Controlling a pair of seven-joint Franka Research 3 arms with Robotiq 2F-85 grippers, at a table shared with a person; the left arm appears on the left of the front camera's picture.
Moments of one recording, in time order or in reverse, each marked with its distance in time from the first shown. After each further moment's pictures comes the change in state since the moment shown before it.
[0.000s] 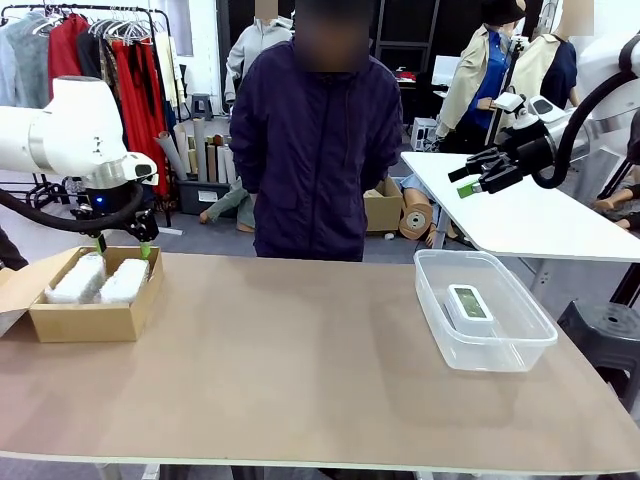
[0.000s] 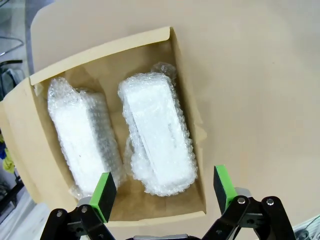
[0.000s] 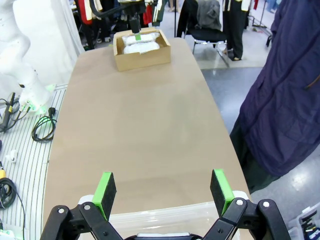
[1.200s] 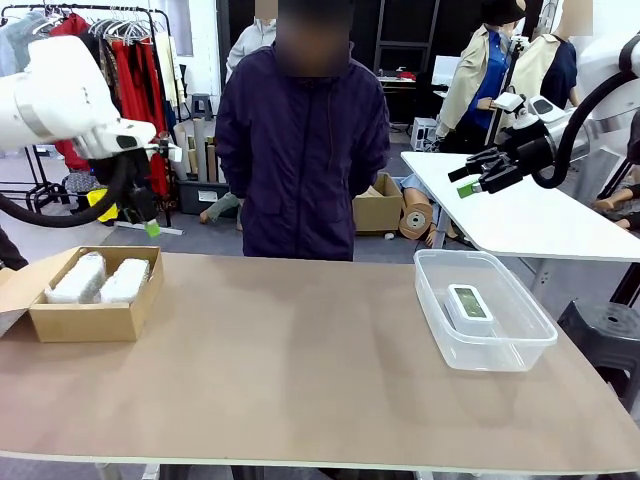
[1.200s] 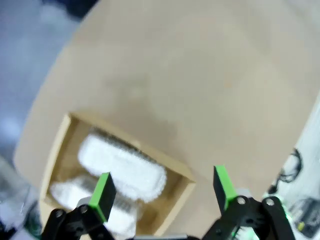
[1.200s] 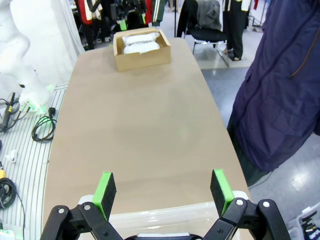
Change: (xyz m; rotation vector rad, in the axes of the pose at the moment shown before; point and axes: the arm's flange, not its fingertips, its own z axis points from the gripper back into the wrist) left arm -0.003 -0.021 0.076 -0.275 -0.135 -0.829; right arm 0.000 0.000 0.000 0.000 0.000 0.000
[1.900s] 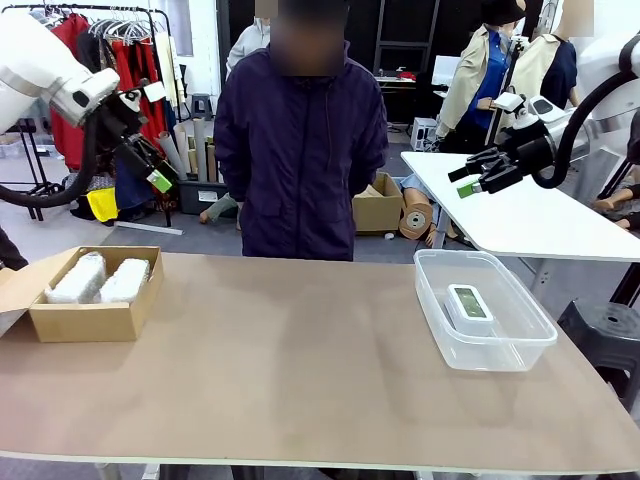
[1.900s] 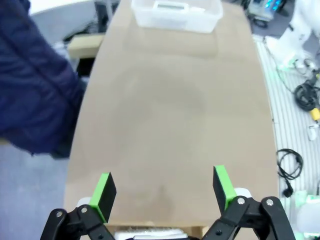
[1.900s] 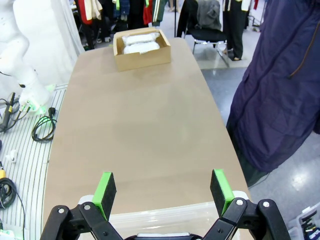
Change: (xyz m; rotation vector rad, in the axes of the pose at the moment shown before) left arm 0.012 0.020 0.048 -0.237 -0.453 -0.476; right arm 0.000 0.000 0.000 0.000 0.000 0.000
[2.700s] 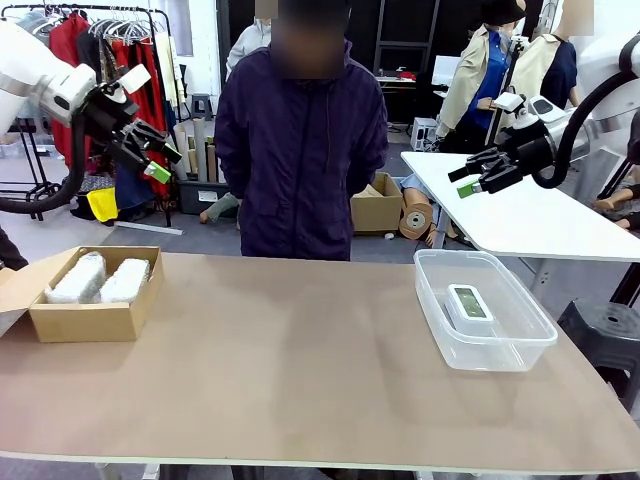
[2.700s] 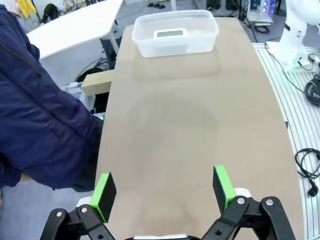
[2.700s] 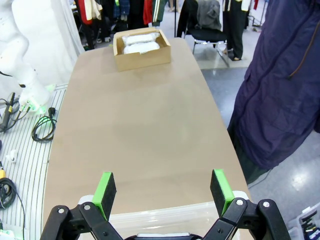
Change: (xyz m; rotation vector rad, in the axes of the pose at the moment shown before) left arm -0.001 -0.007 0.011 0.059 -0.119 -0.165; right arm 0.000 0.000 0.000 0.000 0.000 0.000
